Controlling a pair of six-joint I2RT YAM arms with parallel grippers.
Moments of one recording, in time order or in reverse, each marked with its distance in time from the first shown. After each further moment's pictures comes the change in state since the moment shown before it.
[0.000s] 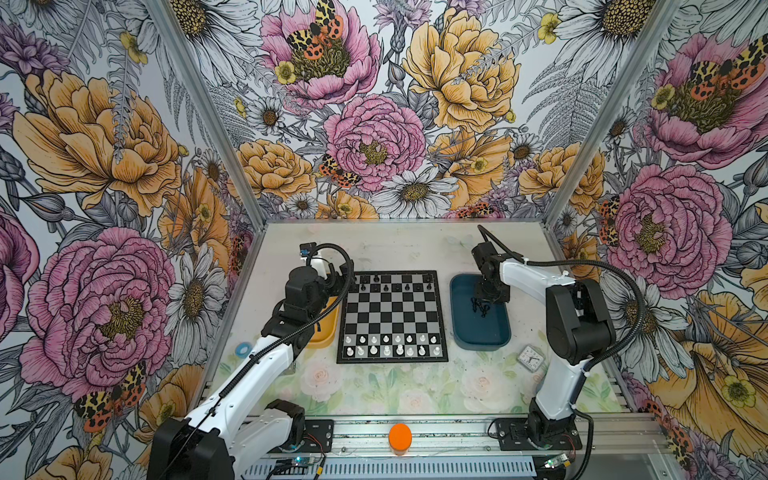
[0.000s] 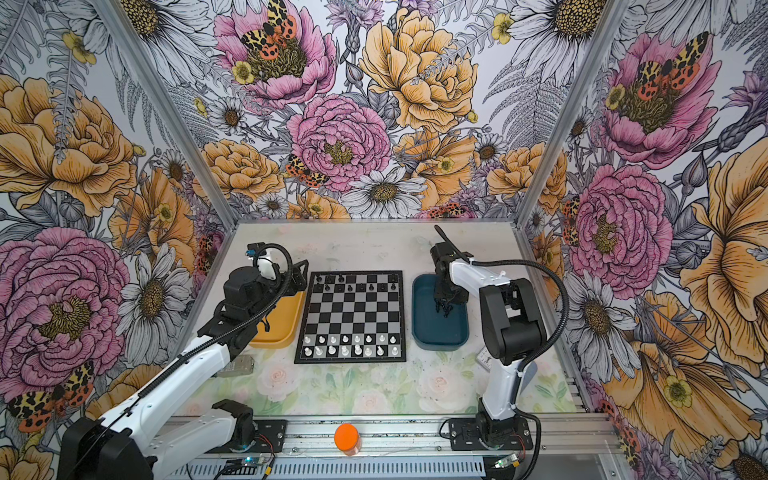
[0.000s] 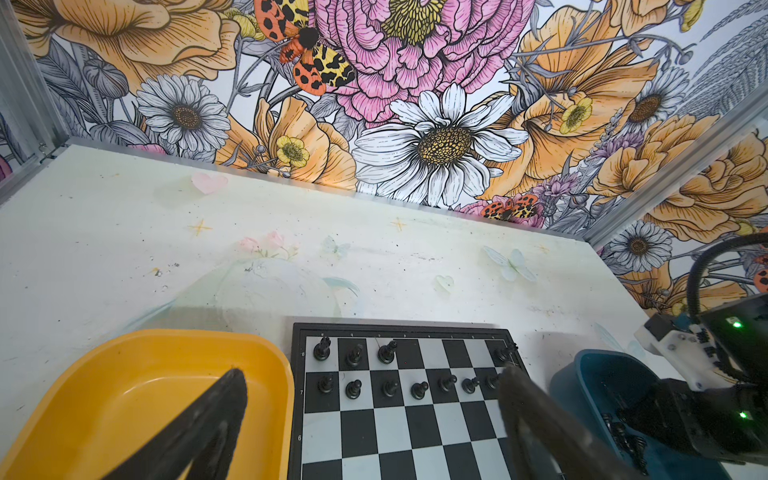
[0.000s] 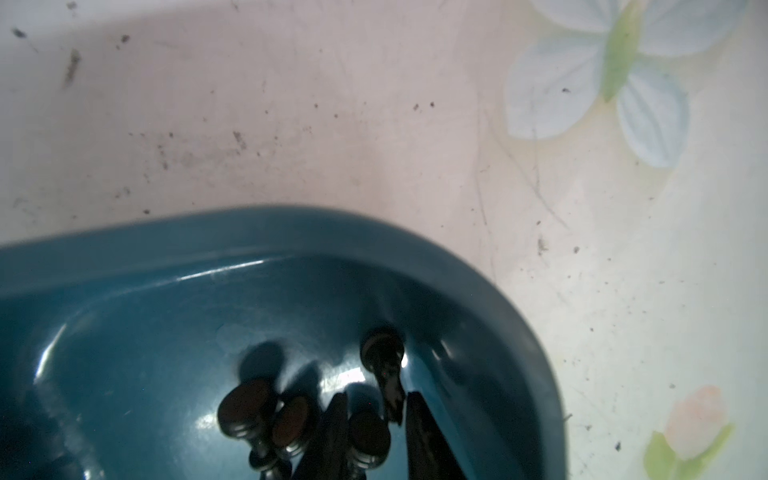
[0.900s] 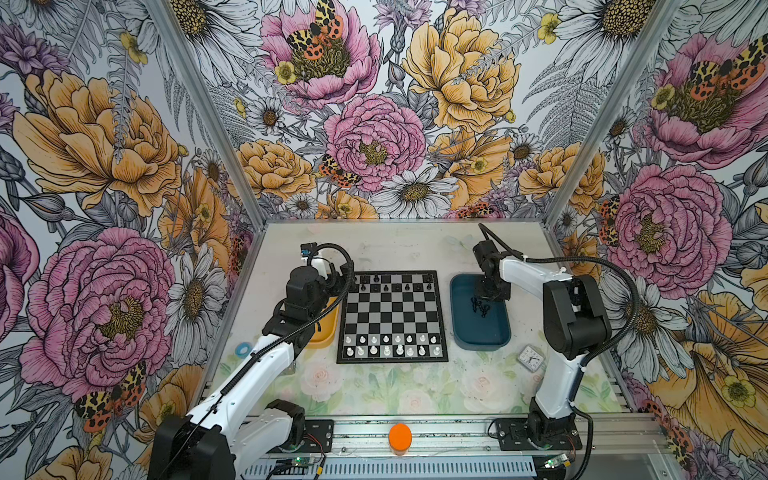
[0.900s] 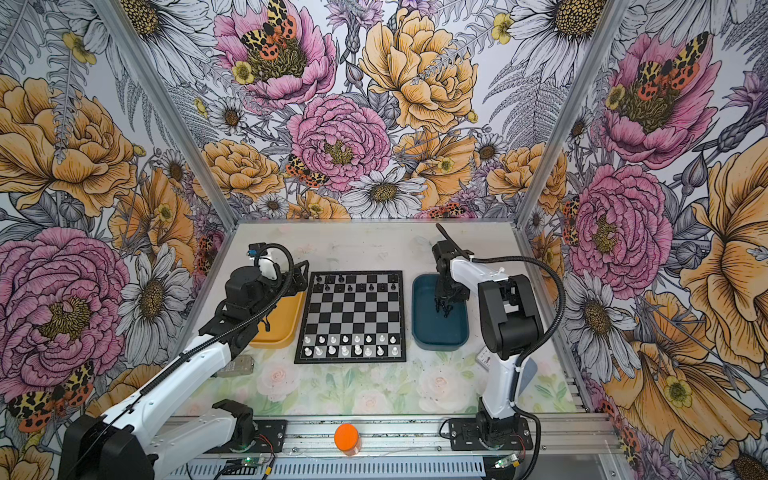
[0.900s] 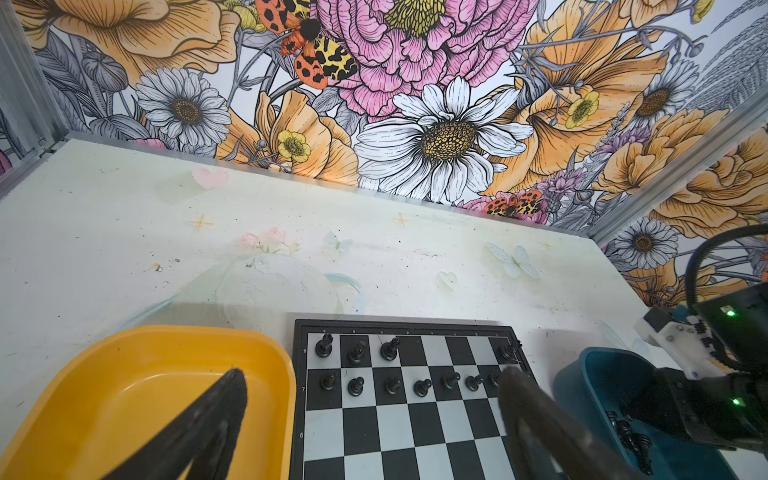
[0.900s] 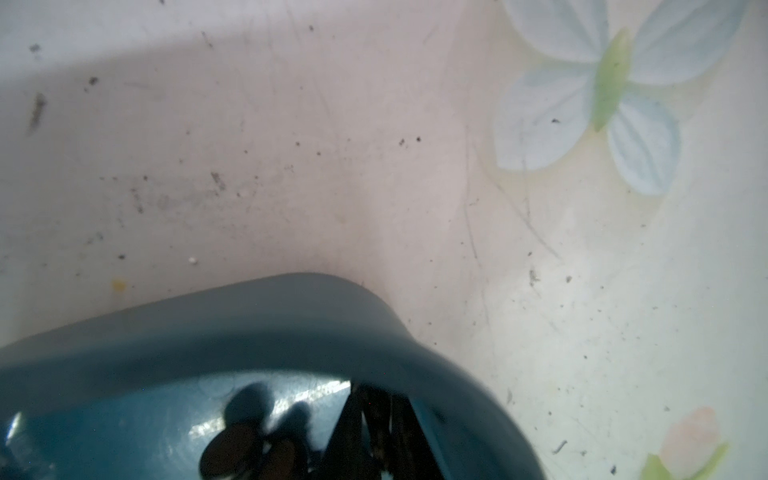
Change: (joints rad) left arm 0.002 0.014 0.000 0.000 0.000 0.000; right arm -0.021 0.039 0.037 0.003 0.011 -0.011
